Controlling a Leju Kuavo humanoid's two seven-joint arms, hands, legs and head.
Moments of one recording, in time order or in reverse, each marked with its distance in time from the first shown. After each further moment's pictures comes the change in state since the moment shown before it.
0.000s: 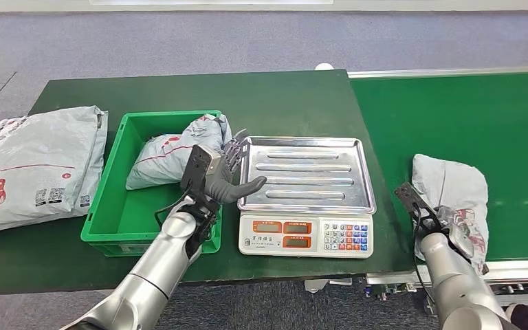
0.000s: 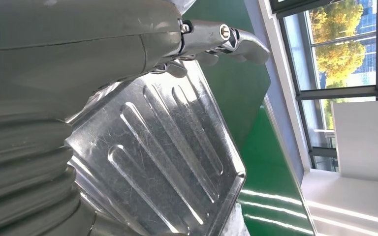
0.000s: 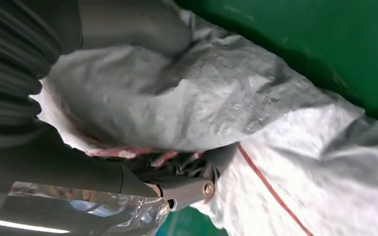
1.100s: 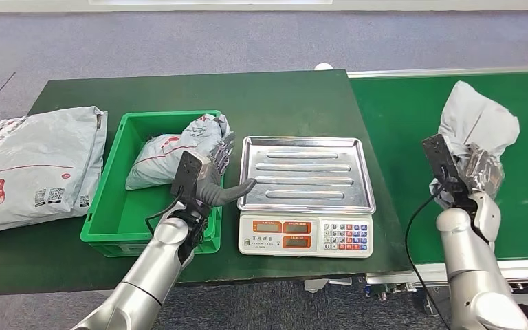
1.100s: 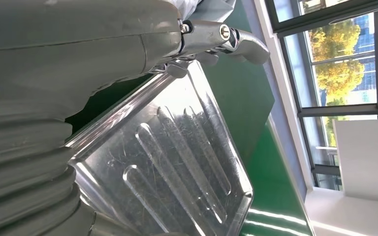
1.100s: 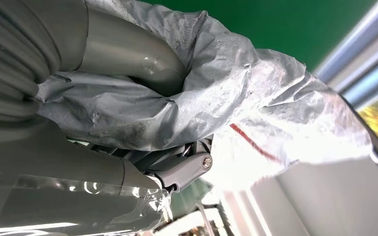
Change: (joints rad) left arm 0.049 0.031 0.012 -0.068 -0.026 0.052 0.001; right arm 0.065 -0.051 0.323 -0.413 -0.440 -0.273 -0.215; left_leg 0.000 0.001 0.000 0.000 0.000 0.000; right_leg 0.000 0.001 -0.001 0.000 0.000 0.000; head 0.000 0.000
